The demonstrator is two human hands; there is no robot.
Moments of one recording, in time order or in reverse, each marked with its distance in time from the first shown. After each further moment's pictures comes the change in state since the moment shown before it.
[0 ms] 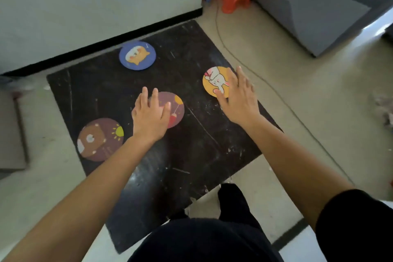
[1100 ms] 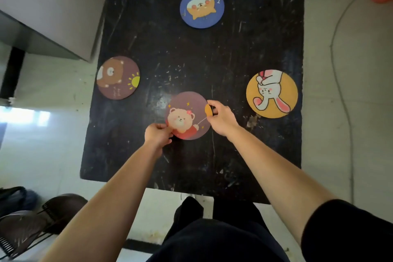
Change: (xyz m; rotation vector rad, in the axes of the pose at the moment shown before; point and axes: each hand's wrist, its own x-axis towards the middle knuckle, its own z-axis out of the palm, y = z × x) left_hand -0.036 0.011 0.139 -0.930 0.212 -1.256; right_hand 0.076 -0.002 0.161 0.464 -0.933 -0.164
